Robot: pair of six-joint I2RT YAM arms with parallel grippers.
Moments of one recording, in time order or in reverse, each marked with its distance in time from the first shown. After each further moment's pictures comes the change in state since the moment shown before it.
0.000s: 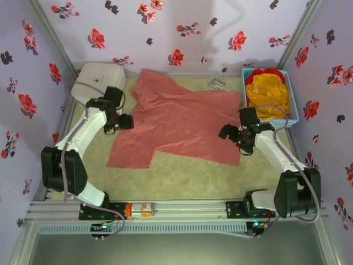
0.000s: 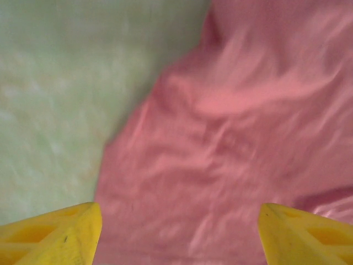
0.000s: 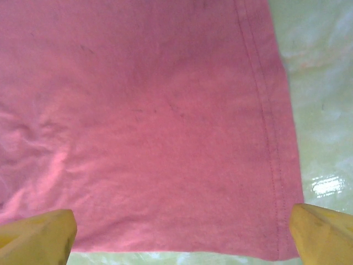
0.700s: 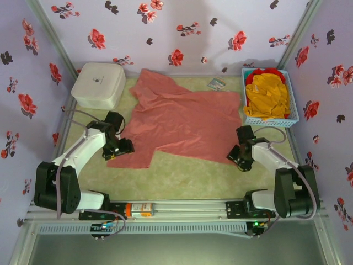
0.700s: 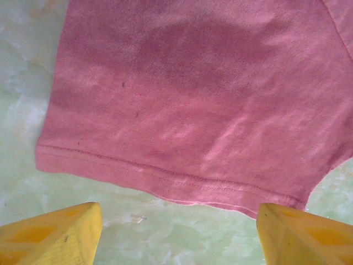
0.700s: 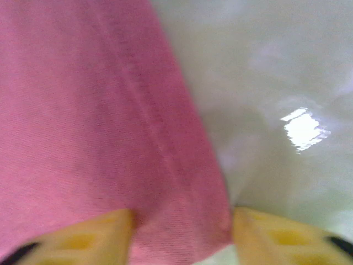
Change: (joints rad) left arm -0.028 -0.166 -0.326 0.002 0.096 -0.167; right arm -0.003 0.011 -0.263 0.082 0.074 0.167
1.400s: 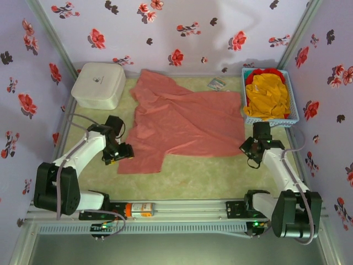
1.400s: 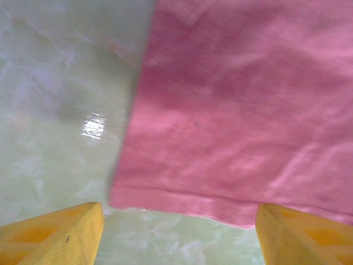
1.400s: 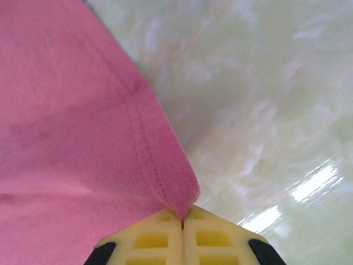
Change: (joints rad) left arm -0.003 -0.003 -0.065 0.002 0.019 -0.007; right arm -0.198 -0.202 0.052 -0.026 0.066 -0.058
